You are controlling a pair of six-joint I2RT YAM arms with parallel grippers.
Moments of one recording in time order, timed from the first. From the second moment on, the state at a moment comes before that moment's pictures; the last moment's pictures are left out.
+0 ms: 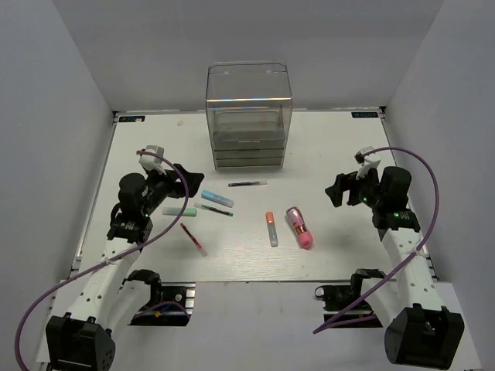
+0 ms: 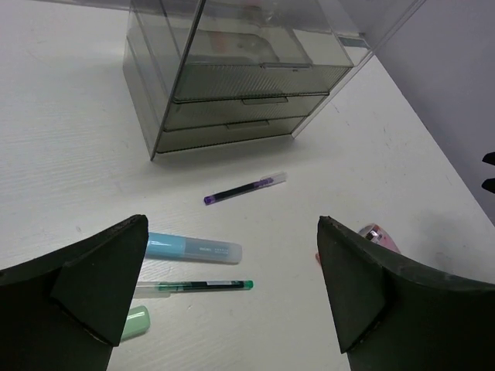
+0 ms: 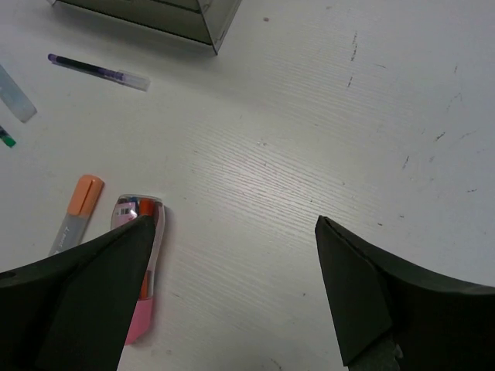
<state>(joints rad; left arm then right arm) -0.17 0.79 0.56 0.09 0.33 -0.35 -0.06 0.86 0.63 -0.25 -0.52 -0.14</state>
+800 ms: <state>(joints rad) -0.26 1.11 0.46 0.54 0.44 -0.81 -0.06 0.82 0.60 -0.39 -0.80 -0.41</state>
